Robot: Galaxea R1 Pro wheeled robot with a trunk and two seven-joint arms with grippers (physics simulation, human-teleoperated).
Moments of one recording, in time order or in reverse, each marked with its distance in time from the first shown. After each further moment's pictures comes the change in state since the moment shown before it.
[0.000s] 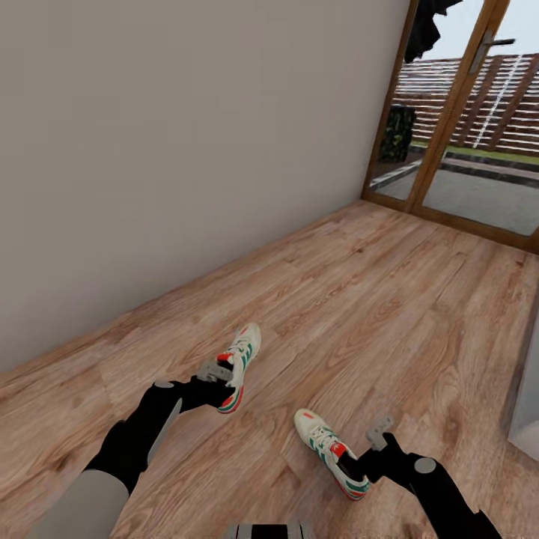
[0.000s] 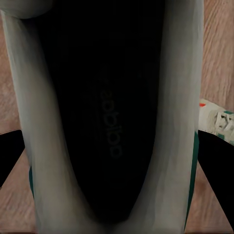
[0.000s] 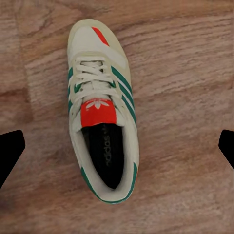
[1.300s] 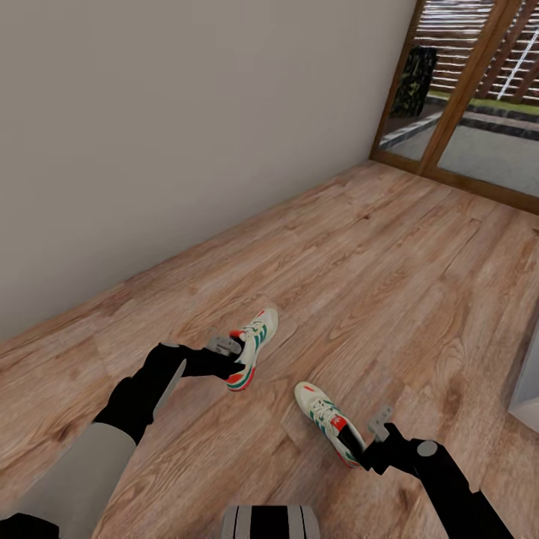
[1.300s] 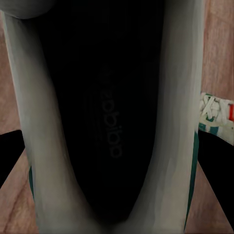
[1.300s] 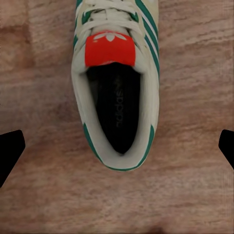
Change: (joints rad) left arm -0.170 0.017 -0.066 -0.006 -0.002 0.164 -0.179; right arm -0.060 0.003 -0.074 0.015 0.177 -0.003 0.160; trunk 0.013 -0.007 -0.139
